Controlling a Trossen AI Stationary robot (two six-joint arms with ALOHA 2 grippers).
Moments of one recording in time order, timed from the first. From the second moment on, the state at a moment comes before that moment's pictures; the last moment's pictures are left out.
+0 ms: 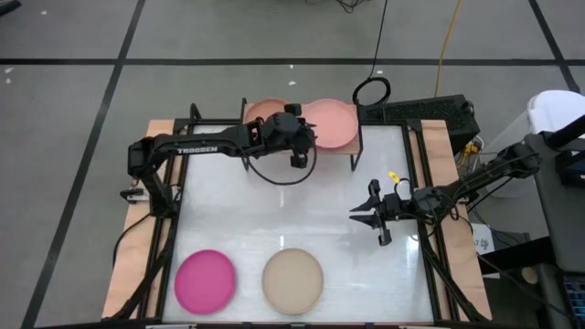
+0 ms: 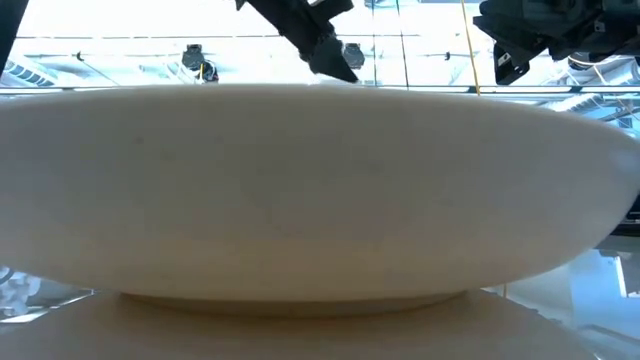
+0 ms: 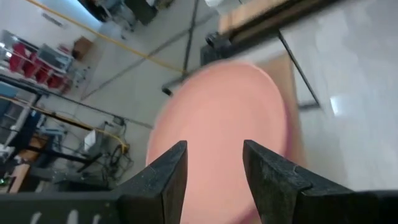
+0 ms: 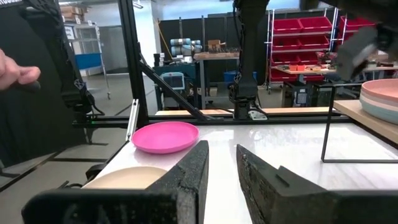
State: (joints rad) left arm 0.22 1.75 1.54 -0.25 -0.30 0.65; right arm 0.39 0.83 0.17 0.70 0.29 0.07
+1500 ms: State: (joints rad) left arm -0.30 0.99 0.47 0.65 -0.45 0.05; right arm 0.37 0.87 0.57 0.14 0.31 -0.15
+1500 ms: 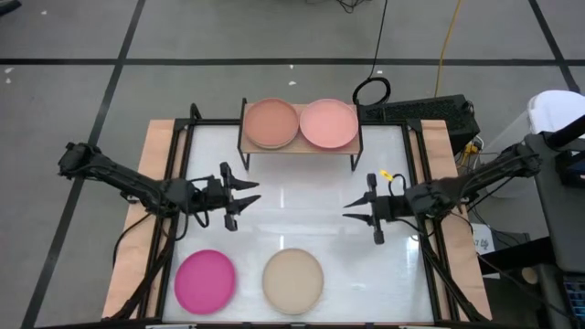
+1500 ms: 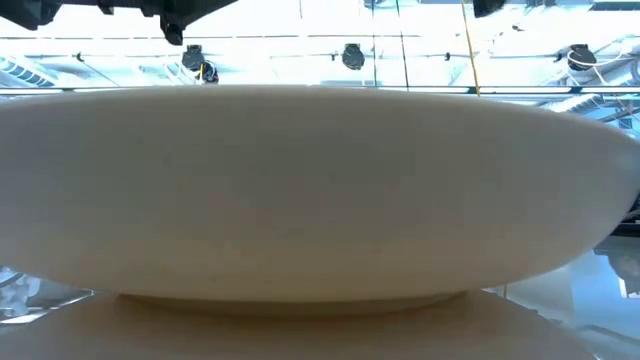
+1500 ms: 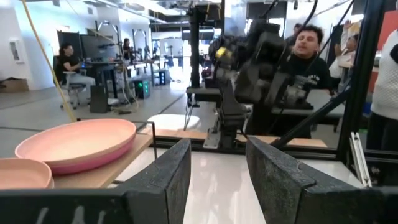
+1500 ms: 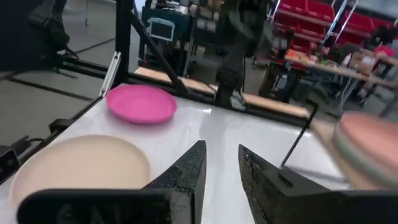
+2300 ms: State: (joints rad) left arm -0.30 0.99 0.47 0.59 -0.45 0.01; right arm 0.44 1.46 0.72 0.13 0.08 -0.36
